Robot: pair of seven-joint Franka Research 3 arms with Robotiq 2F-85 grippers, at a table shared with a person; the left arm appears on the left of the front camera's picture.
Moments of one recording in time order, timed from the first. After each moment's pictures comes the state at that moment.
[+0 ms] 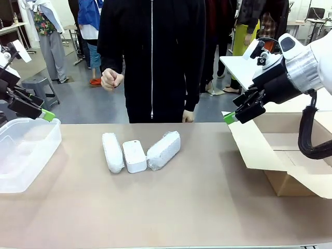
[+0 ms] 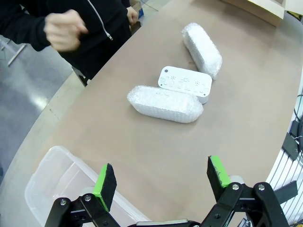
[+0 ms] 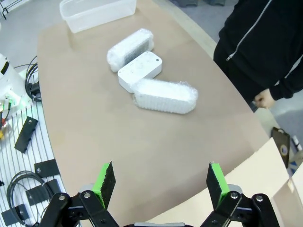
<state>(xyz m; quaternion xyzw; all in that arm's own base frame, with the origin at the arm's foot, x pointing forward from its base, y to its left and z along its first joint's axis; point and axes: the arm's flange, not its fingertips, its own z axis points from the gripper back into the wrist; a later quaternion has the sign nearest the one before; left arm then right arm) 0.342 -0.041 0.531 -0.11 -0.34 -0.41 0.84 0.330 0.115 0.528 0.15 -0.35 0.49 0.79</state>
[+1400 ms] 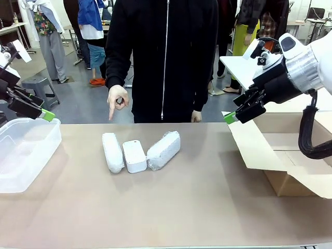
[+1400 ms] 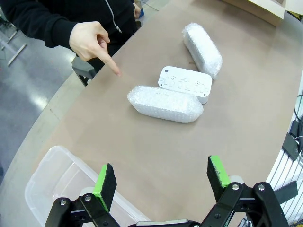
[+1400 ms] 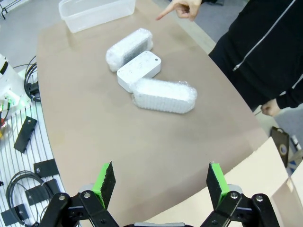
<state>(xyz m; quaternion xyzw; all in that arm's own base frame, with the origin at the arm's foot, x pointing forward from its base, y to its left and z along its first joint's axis) 0.342 -0.041 0.531 -0.11 -0.34 -0.41 0.84 0.330 0.114 0.529 0.15 -0.35 0.48 0.79</state>
